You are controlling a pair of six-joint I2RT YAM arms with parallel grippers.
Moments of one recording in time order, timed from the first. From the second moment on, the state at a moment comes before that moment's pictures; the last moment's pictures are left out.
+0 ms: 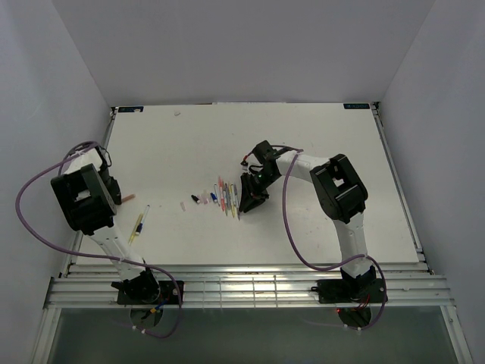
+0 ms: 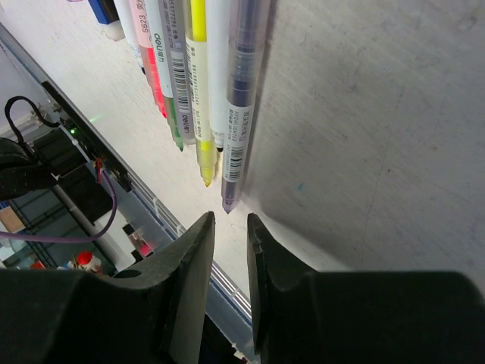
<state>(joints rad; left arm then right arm) 0.45 1.95 1.38 -1.03 -0.29 -1.60 0.62 2.15 1.47 -0.63 -0.76 0.38</state>
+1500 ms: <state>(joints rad) -0.26 1.32 1.07 -0.35 0.47 -0.71 0.57 2.04 1.63 -0.57 -1.03 0.58</state>
